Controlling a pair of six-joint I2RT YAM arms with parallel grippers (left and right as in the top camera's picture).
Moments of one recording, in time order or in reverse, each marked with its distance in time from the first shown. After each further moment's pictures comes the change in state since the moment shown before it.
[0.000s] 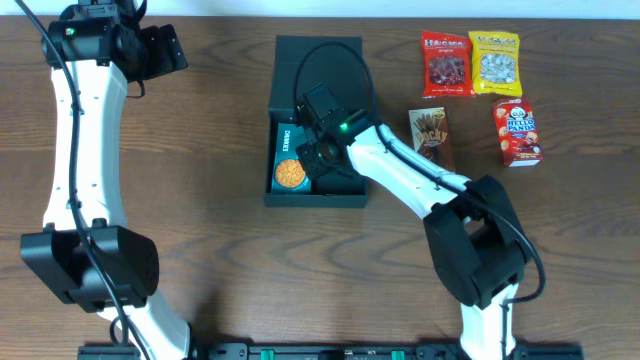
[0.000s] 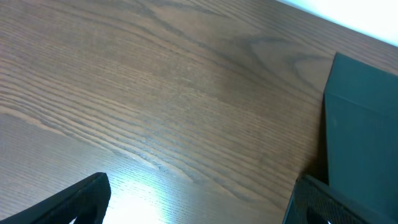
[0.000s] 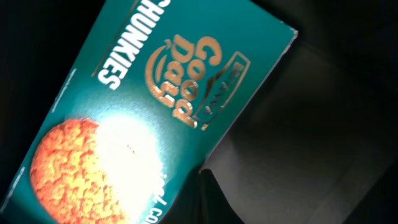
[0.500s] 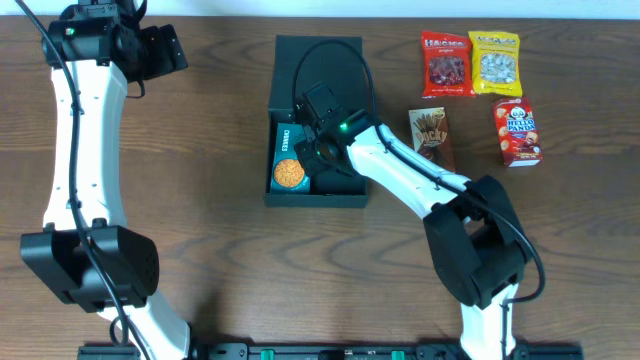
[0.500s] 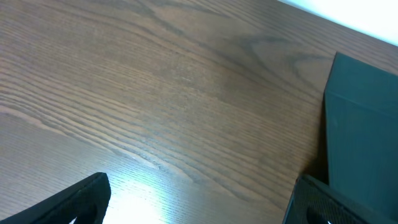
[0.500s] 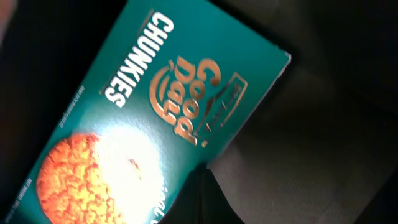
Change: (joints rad) left arm 0.000 0.000 0.000 -0.001 0.000 0.000; right arm 0.000 0.000 0.000 0.045 0.003 0.000
